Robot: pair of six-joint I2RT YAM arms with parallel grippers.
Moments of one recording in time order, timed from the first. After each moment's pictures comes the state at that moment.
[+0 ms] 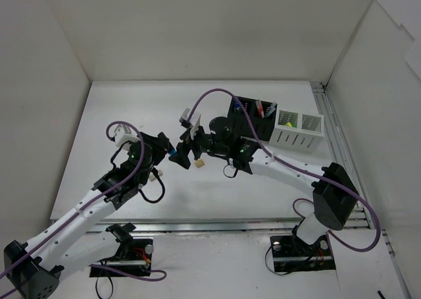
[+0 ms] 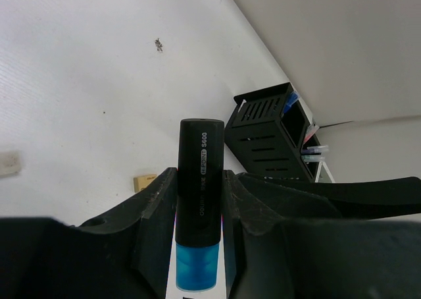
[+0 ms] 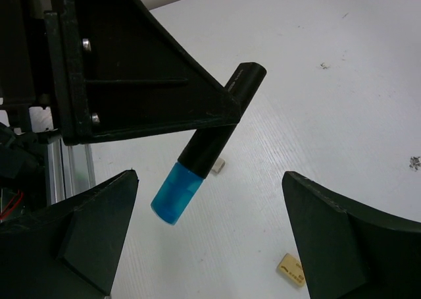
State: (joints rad) left arm -0.67 0.88 0.77 -0.29 -0.54 -1.16; right arm 0.86 1.58 1.12 0.20 -0.40 0.00
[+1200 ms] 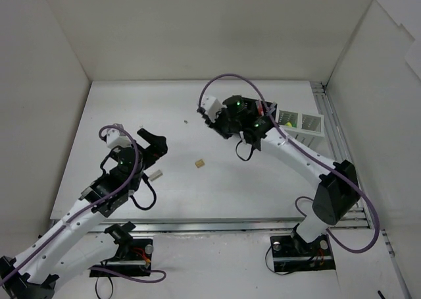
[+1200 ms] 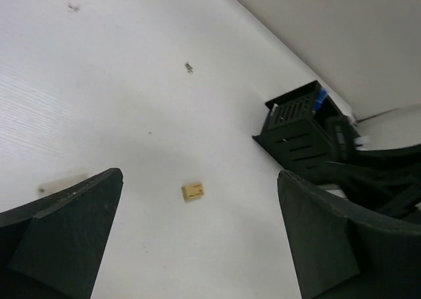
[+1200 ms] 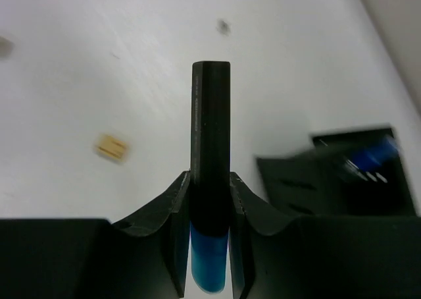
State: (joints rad) left arm -0.68 0.77 0.76 -0.35 -0.58 -0.96; right arm 0.71 1.60 1.32 -0.29 -0.10 -0.39
